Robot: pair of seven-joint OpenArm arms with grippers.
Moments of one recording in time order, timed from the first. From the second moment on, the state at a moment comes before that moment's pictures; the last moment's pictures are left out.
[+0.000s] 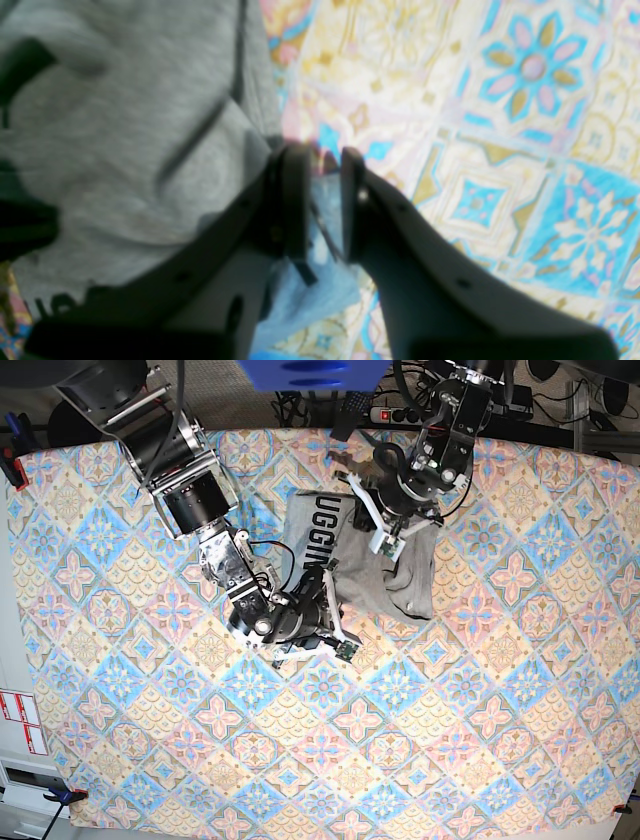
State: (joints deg) left arm 17.6 -9.1 15.8 92.3 -12.9 -11.4 35.6; right arm 21.0 1.0 -28.1 64.5 -0.4 35.3 -44.6
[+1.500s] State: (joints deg) left arm 22.0 -12.5 -1.8 92.1 -13.4 -11.2 35.2; right arm 14.5 0.9 -38.5 68.5 -0.6 35.1 -44.2
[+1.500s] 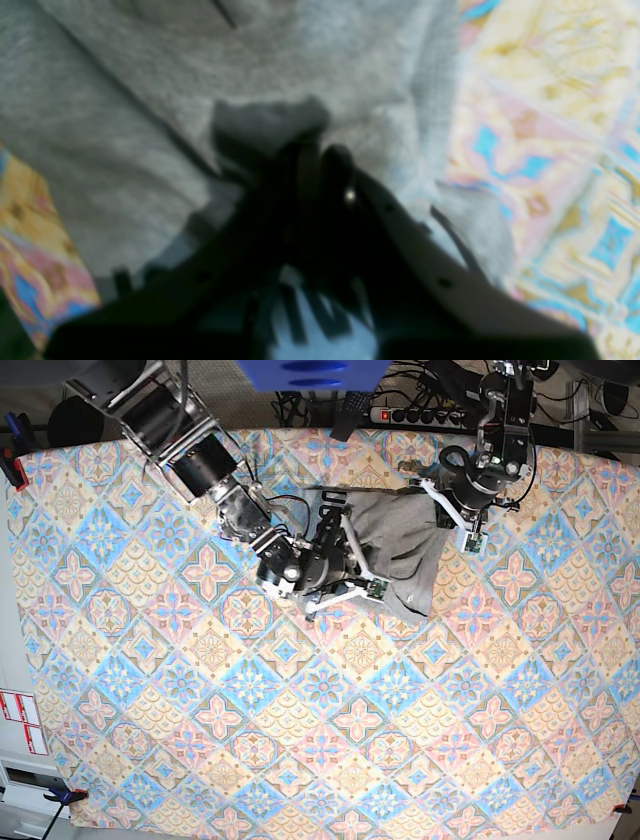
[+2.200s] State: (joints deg) left arm 29.0 -10.8 -1.5 109.9 -13.7 -11.2 35.3; right arm 21.7 -1.9 -28.2 55.4 -0.6 35.0 -36.9
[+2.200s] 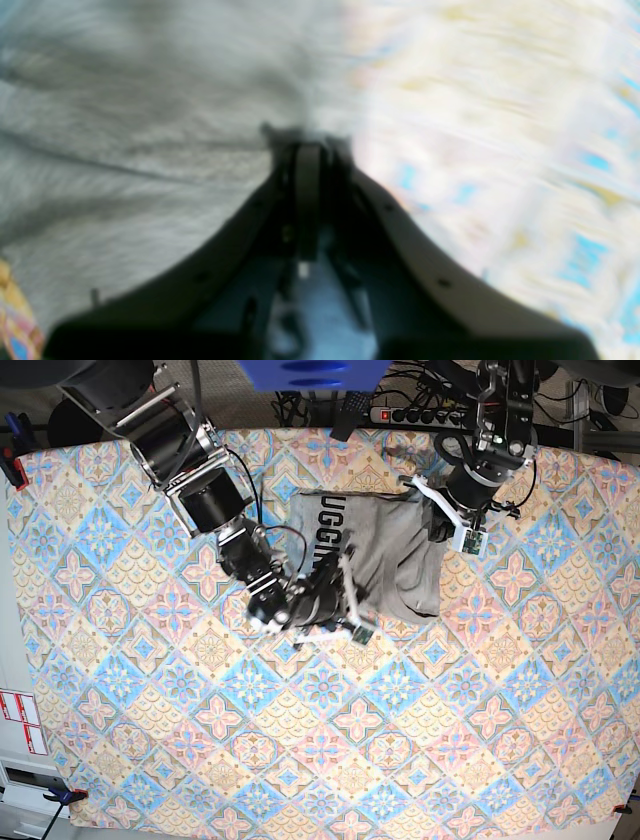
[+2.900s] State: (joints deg) left arm 29.7 -14.0 10.8 102.4 -13.0 -11.3 35.7; right arm 21.7 0.2 -21.9 53.3 -0.8 34.6 -36.9
